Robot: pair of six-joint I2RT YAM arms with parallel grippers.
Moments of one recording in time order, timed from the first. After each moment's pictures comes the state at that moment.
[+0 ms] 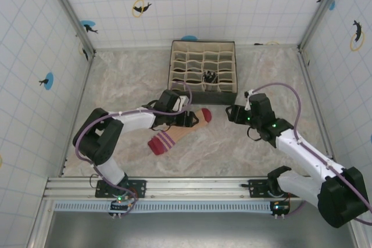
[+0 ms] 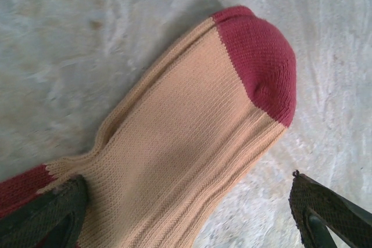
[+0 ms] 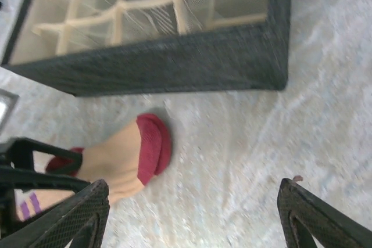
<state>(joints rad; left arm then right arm) -0.66 1.70 0.84 -0.07 0.39 -0.47 0.49 1.02 0.57 -0.26 -0.07 0.55</state>
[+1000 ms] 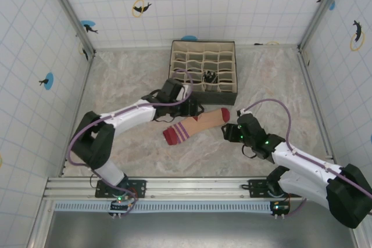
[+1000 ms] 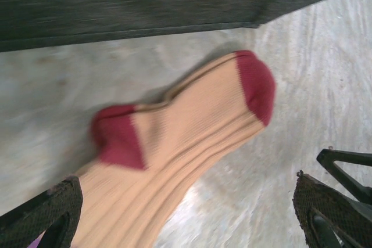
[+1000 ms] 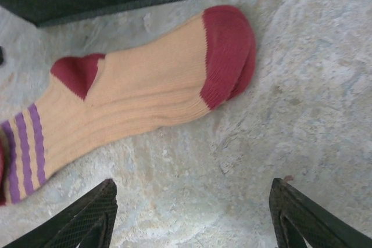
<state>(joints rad) -0.65 1.61 1.00 -0.29 0.35 -0.56 0.73 0.99 0.38 -0.16 0.10 0.66</state>
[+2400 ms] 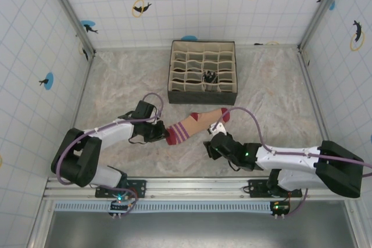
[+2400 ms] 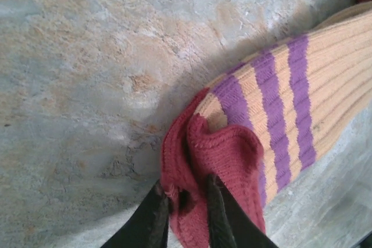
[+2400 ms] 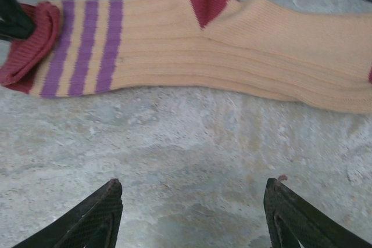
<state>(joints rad) -0.44 1.43 0.58 -0.32 0.44 -0.63 1.18 1.19 0.42 -0.03 0.39 0.47</state>
